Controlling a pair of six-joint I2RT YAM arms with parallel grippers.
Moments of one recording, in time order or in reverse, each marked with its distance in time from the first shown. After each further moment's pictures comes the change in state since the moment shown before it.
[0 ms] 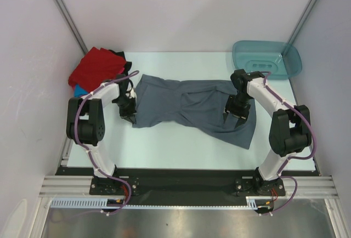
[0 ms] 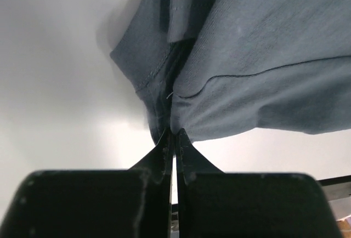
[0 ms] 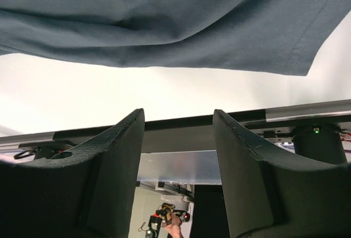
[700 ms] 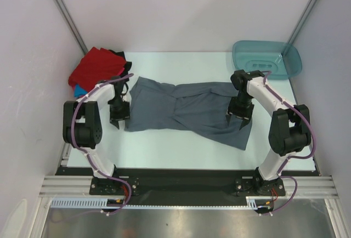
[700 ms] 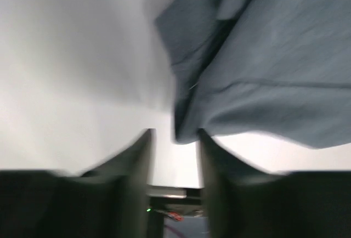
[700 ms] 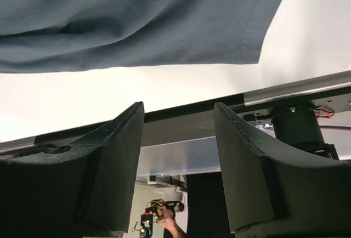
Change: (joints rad) left arm 0.037 -0.041 -0.021 -0.111 -0.195 0.044; right arm 0.000 0.008 0.018 -0.075 0.090 -0.005
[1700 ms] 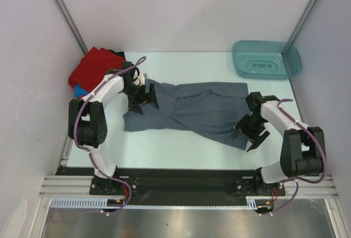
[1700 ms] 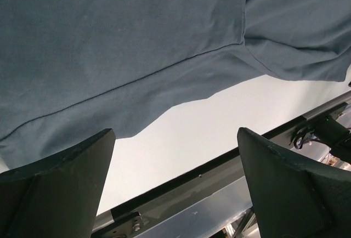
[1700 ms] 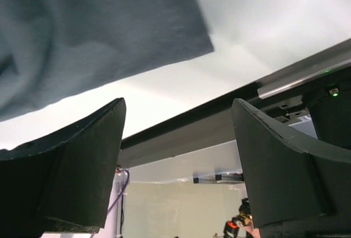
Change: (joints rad) left arm -0.128 0.019 0.209 0.041 0.470 -0.055; right arm -0.136 -0.256 -0.443 0.180 -0.038 0.267
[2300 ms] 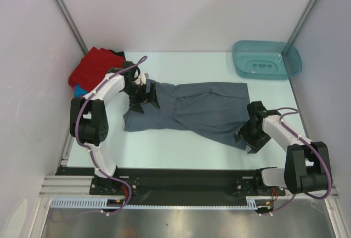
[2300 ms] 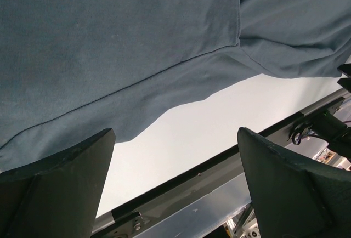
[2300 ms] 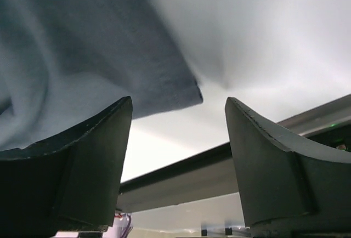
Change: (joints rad) left arm 0.000 0.035 0.031 -0.018 0.027 0.019; right arm 0.014 -0.172 -0.225 0.225 0.118 0.069
